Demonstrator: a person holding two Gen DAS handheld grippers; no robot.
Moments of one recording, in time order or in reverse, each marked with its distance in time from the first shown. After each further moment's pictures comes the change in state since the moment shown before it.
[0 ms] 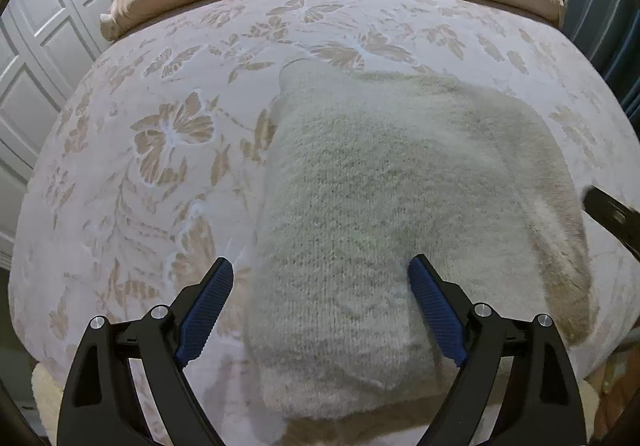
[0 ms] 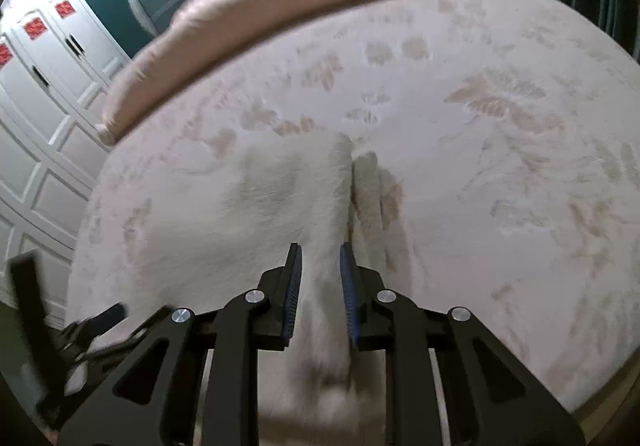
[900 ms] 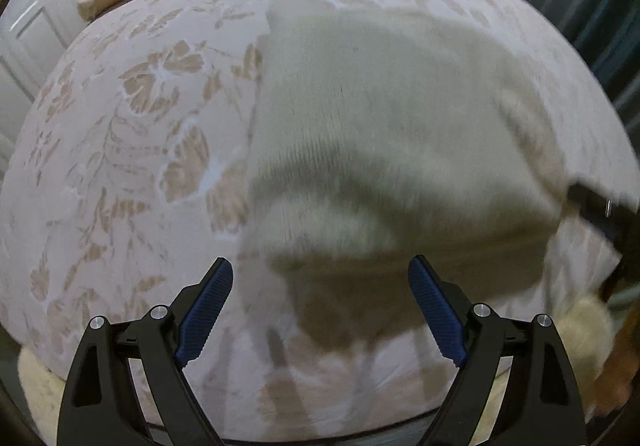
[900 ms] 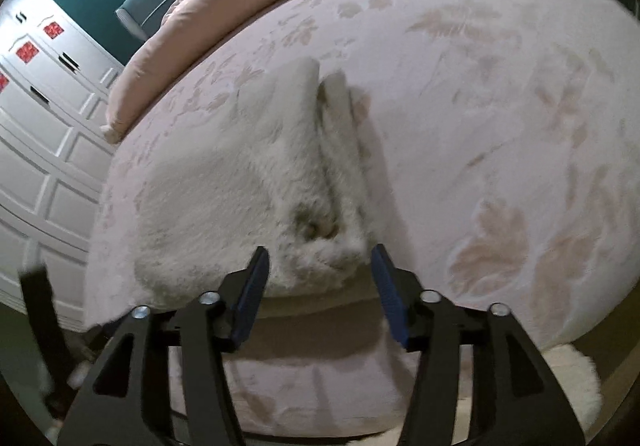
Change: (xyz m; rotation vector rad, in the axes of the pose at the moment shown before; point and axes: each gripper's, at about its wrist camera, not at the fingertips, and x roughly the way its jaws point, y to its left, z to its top) left arm -0.006 0.015 -0.077 0.100 0.078 -0.089; right arm -0.012 -0.026 -0.069 0.122 0.084 0.039
